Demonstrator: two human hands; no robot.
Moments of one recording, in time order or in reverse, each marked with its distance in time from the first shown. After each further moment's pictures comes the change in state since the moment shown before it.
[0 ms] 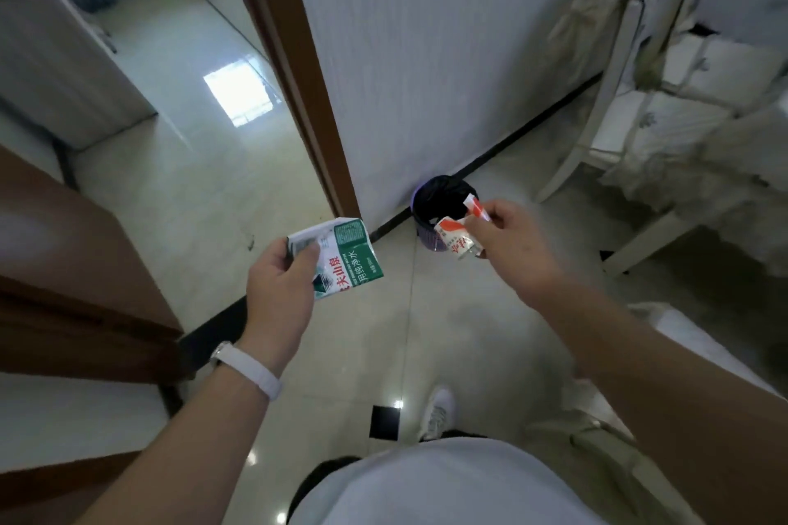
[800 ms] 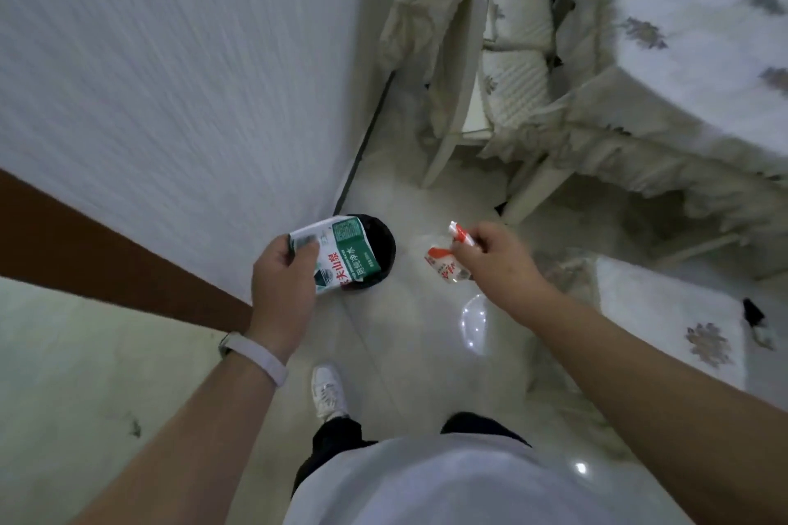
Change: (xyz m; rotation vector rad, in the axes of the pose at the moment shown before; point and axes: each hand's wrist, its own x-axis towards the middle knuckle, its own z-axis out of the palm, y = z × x) left_hand 0.358 0.050 0.200 0.204 -0.623 0.008; right_hand 0.228 -0.040 0.015 -0.091 0.463 0.357
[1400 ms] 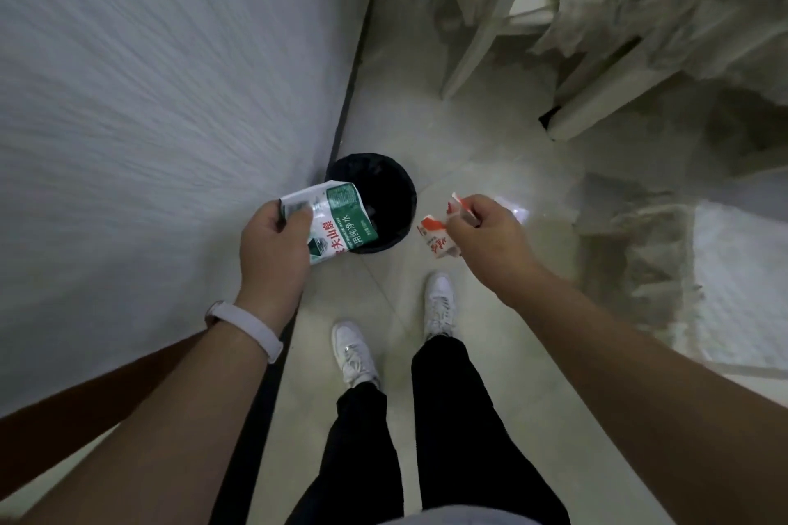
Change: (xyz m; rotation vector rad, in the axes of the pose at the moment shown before) left_hand 0.196 -0.087 0.066 0.166 -0.026 -0.173; right_hand 0.181 0.064 0.108 0.138 -0.066 0.275
